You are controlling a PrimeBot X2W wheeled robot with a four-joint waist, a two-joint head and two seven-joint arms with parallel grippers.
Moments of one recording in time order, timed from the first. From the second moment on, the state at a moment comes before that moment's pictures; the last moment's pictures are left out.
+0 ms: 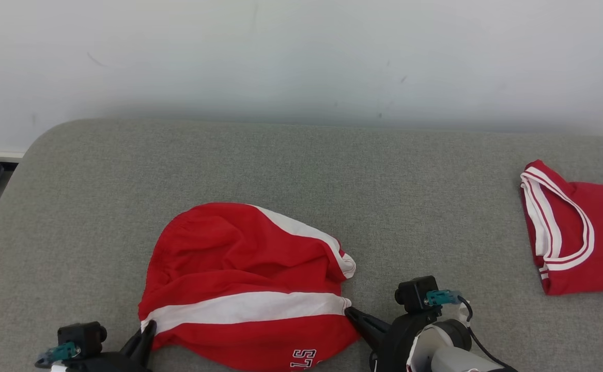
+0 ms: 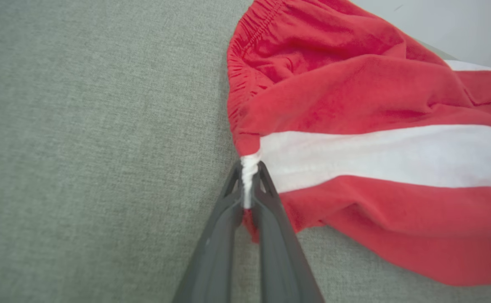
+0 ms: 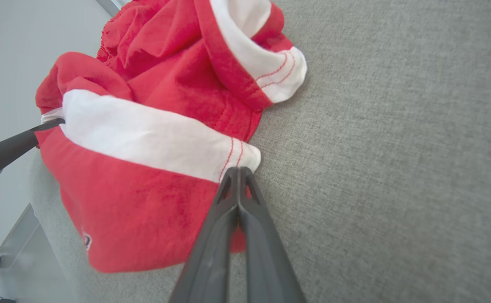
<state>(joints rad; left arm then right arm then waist) -0.32 0.30 -0.62 0.78 -0.75 -0.12 -0.19 -0.53 -0.12 1.06 0.82 1.12 0.13 -0.15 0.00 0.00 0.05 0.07</state>
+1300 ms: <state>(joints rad) -0.23 0.37 -0.62 0.50 -0.73 0.01 -0.15 -0.57 -0.18 1.15 0.80 1.29 0.13 -0.15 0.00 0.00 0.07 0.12</state>
